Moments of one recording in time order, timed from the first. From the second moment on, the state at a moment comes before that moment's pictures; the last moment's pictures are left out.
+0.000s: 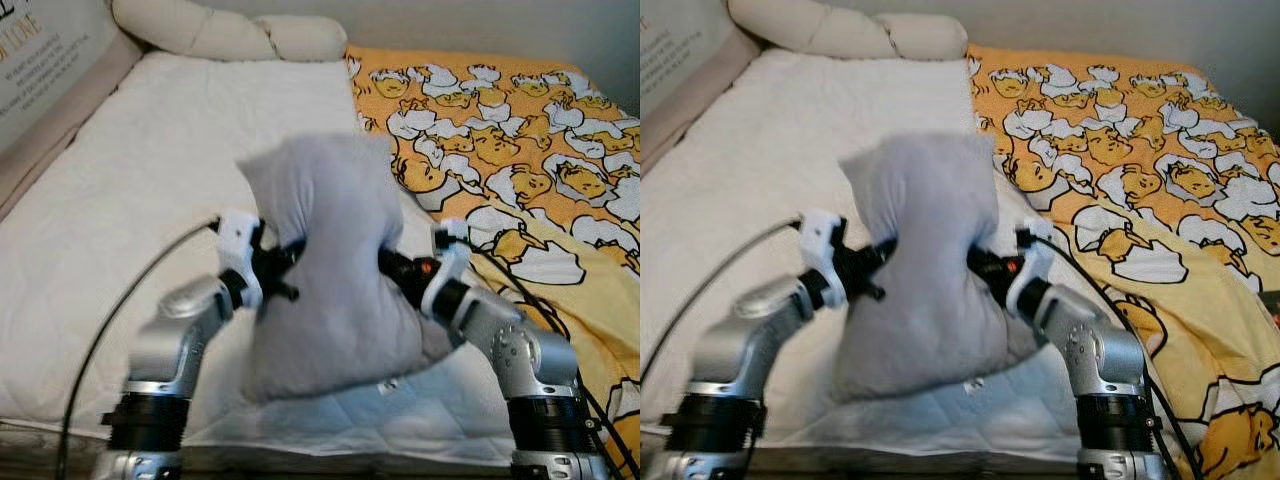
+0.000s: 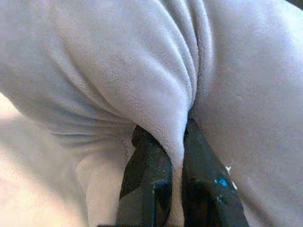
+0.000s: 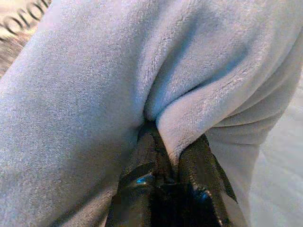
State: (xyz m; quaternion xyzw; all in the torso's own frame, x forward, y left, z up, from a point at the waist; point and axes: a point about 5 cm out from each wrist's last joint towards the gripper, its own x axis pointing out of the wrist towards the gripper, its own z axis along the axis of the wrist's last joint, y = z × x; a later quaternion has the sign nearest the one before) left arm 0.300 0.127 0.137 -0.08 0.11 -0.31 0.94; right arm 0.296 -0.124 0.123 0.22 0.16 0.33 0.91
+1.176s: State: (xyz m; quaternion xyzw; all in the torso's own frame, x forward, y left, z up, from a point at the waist) left arm 0.287 0.129 0.151 0.02 0.09 -0.21 0.97; right arm 0.280 -0.112 0.126 0.13 0.12 0.21 0.96
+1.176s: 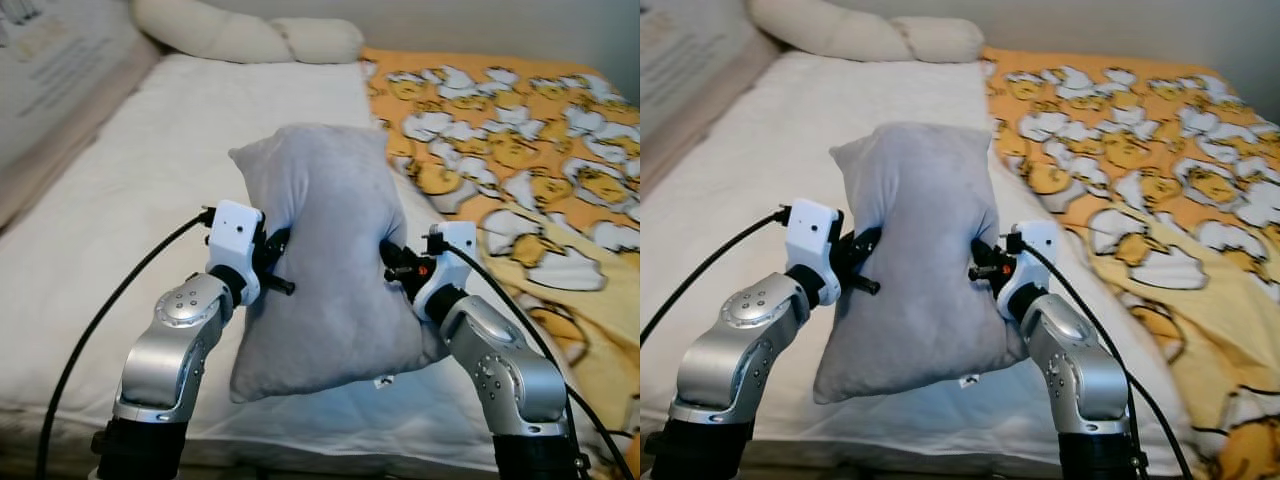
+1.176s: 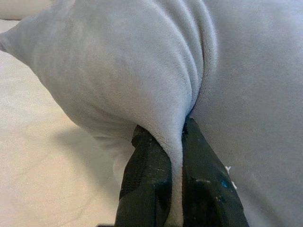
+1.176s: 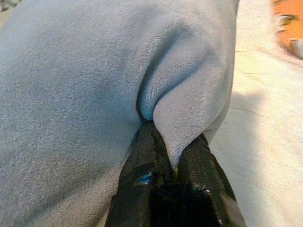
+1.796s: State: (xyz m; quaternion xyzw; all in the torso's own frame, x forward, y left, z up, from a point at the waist) left arm 0.288 0.128 0.151 0.04 0.10 -0.22 0.97; right arm 0.274 -0.120 0.122 0.14 0.11 0.20 0.96
